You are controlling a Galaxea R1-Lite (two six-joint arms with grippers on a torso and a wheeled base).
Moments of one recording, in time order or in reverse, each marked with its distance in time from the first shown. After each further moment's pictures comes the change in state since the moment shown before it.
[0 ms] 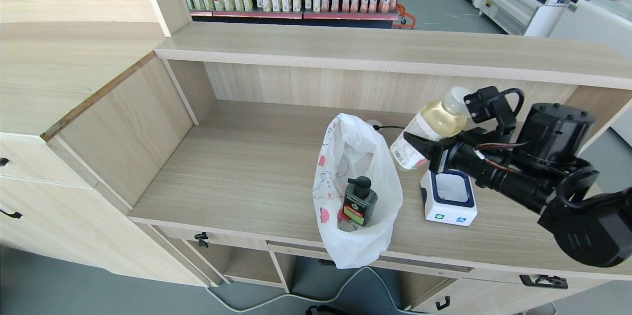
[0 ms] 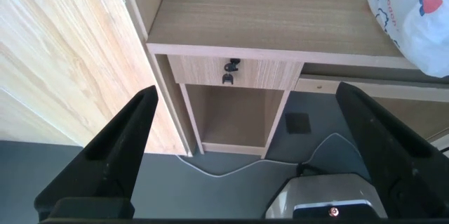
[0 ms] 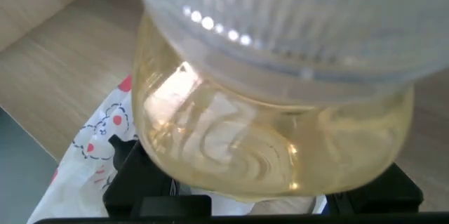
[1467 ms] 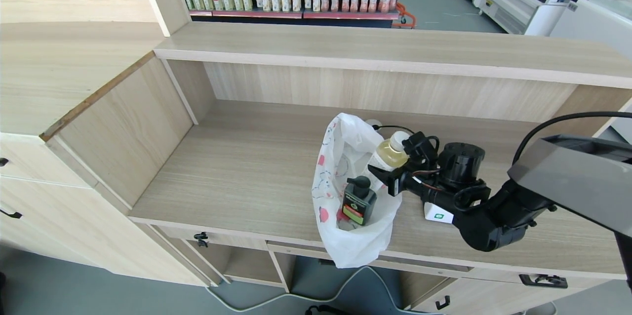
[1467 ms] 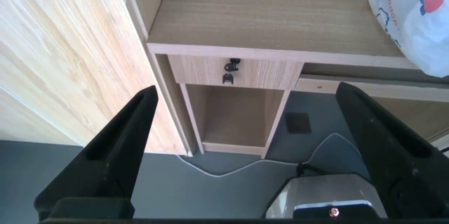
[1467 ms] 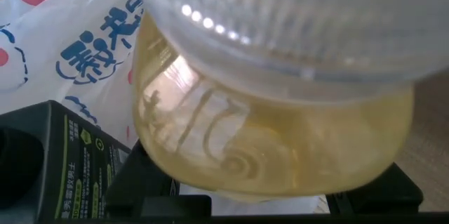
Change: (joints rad) left arm 0.001 0.000 0.000 0.000 0.000 0.000; right arm -0.024 0.491 -0.238 -0.177 0.172 -0.086
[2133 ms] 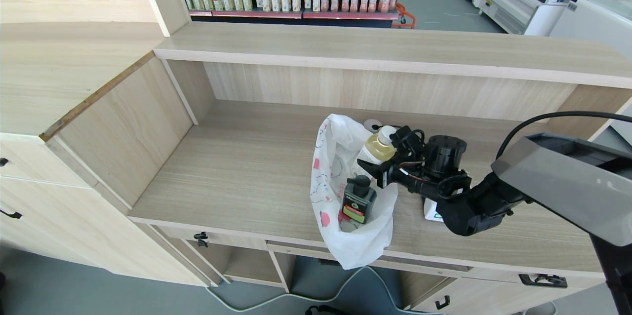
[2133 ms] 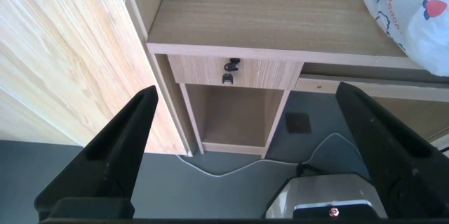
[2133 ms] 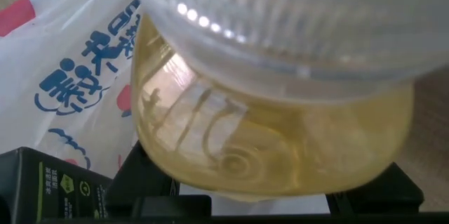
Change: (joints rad) left arm 0.000 0.000 0.000 0.000 0.000 0.000; right arm 0.016 0.076 -0.183 0.105 0.040 0.001
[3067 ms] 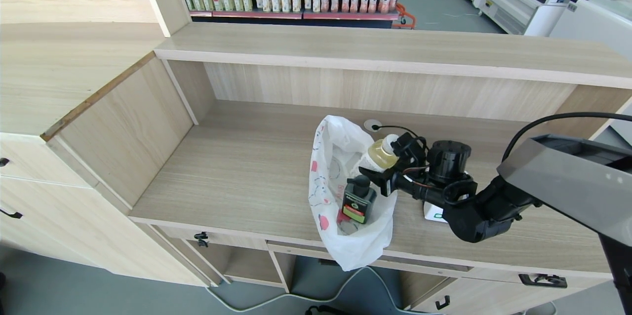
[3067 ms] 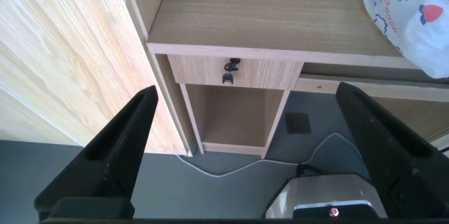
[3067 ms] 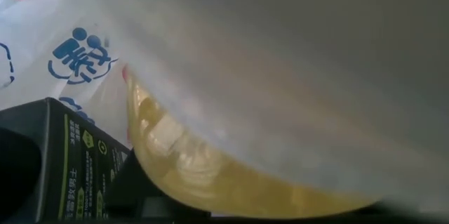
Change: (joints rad) left arm 0.000 0.000 0.000 0.000 0.000 0.000; right arm -0.016 -0.020 0.078 0.005 0.030 -0.072
